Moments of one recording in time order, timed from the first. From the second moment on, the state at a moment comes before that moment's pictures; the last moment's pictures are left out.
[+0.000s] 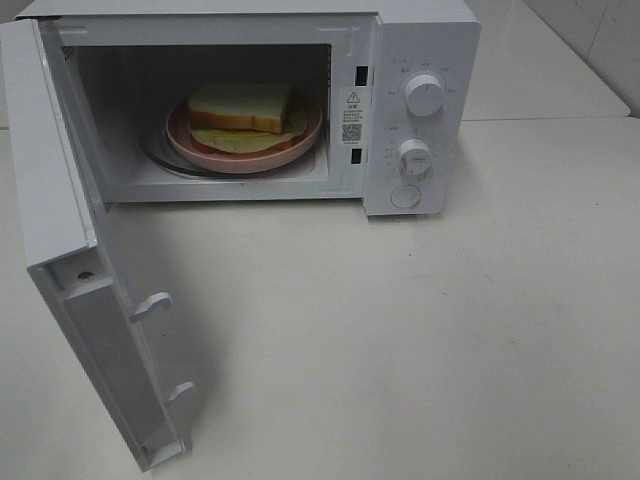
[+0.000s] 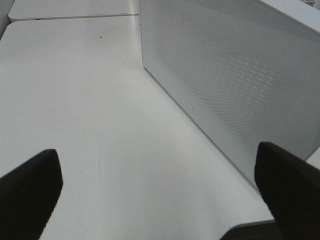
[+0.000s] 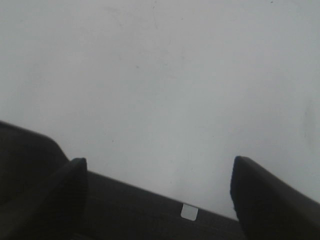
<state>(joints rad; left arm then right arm) 0.00 0.00 -0.50 -0.16 1.04 0.11 0.45 0.22 -0.55 -0.19 1.17 0.13</state>
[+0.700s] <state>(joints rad) 0.00 0.00 -0.50 -0.16 1.04 0.11 0.13 0.14 -0.51 -0.12 1.05 0.13</state>
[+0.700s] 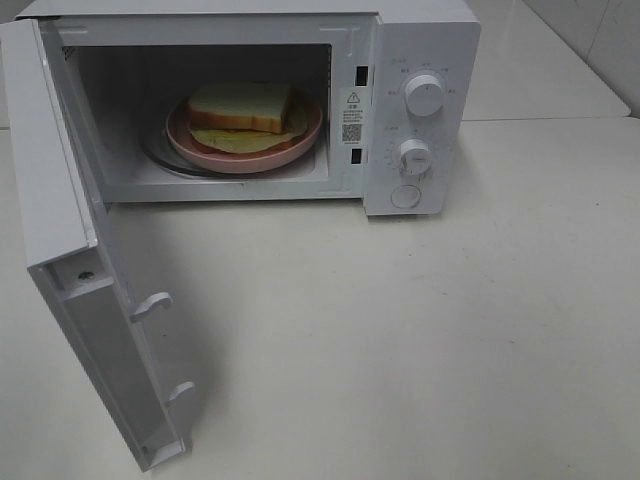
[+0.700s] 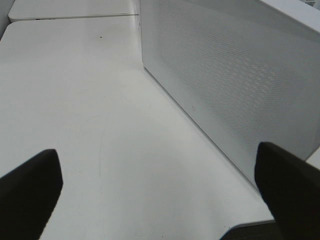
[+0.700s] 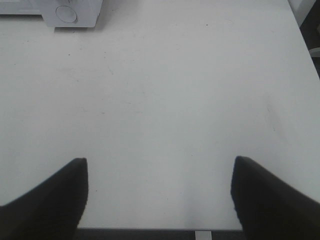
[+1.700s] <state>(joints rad) 0.00 0.00 -0.50 -0.16 1.04 0.11 0.12 0.00 -0.51 -0.11 1.04 0.13</state>
